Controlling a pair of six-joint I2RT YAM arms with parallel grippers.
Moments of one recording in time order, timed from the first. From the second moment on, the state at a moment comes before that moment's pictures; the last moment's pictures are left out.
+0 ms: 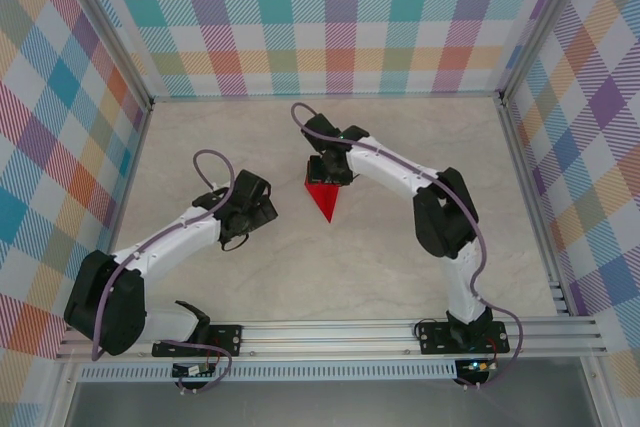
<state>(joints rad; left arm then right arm) -0.50 1.32 0.83 -0.66 -0.28 -0.95 0.73 2.07 1.81 -0.90 0.08 0.64</state>
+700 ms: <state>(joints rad) -0.19 1.10 0.68 -0.36 -0.56 -0.54 0.27 1.22 0.82 -0.42 0.41 0.50</state>
